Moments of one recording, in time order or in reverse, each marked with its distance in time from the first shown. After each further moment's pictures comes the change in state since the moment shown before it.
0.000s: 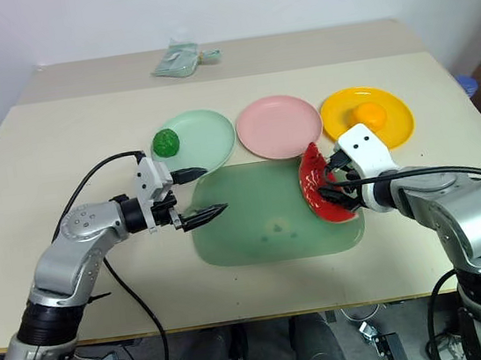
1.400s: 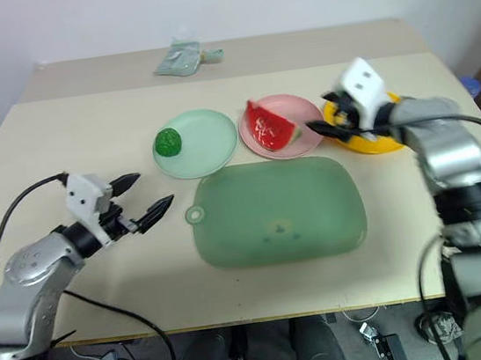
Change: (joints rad) left arm 0.326 0.048 0.331 -0.191 -0.051 0.068 0.265; right arm -0.201 -0.082 0.050 0.781 -0.175 -1.072 0.455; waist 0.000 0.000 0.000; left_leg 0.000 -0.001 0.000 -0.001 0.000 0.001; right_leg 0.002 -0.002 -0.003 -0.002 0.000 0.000
